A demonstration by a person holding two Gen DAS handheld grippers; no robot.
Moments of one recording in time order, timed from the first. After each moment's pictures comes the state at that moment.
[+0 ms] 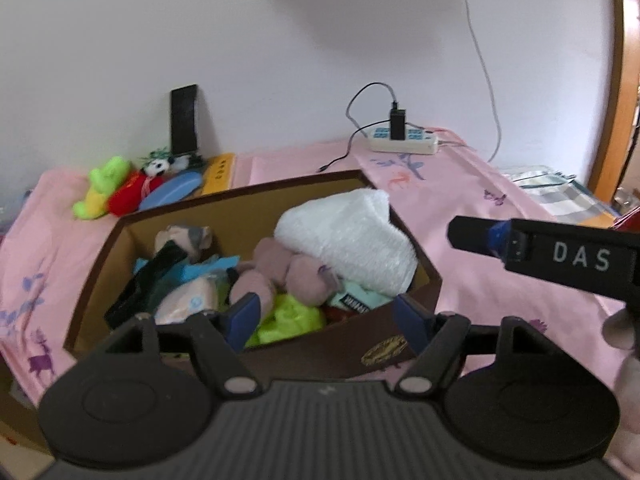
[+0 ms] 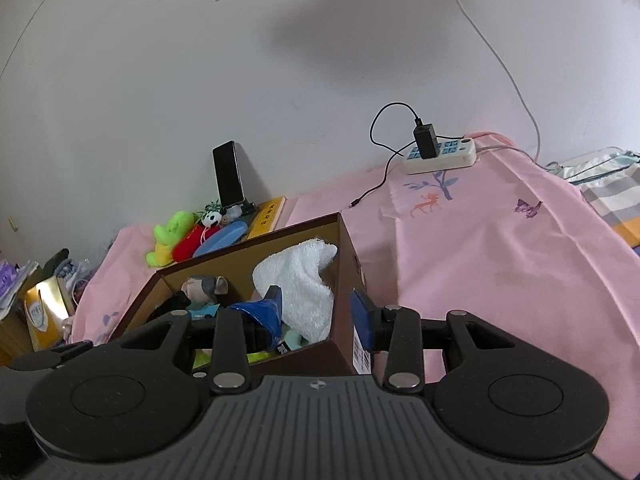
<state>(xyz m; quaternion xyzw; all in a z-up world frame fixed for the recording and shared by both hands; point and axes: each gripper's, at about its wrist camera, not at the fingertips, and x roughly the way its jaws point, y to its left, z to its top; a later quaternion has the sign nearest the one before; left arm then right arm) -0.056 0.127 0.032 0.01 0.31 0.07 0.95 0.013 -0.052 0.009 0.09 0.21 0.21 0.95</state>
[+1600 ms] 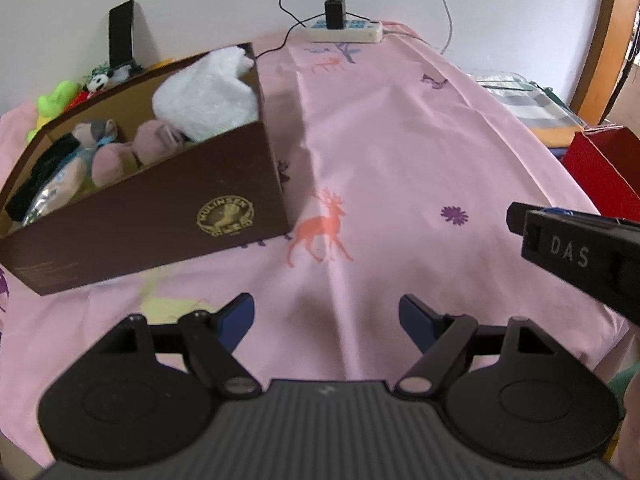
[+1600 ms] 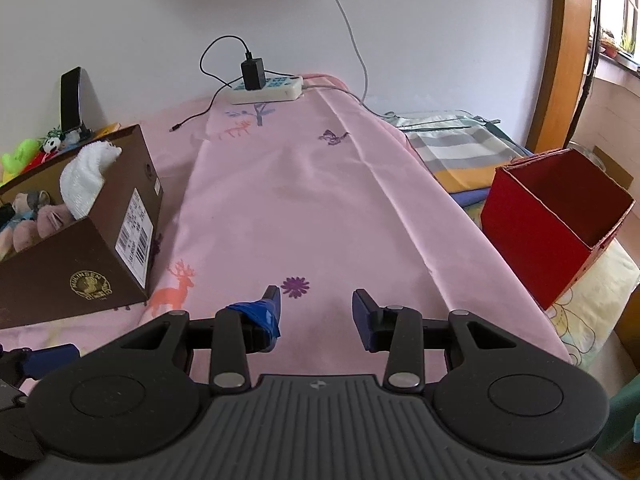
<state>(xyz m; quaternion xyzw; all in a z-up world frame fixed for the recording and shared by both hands) -0.052 0.018 -0.029 0.00 0.45 0.04 0.89 -0.004 -0.135 -0.034 0.01 0.31 -0.01 0.95</state>
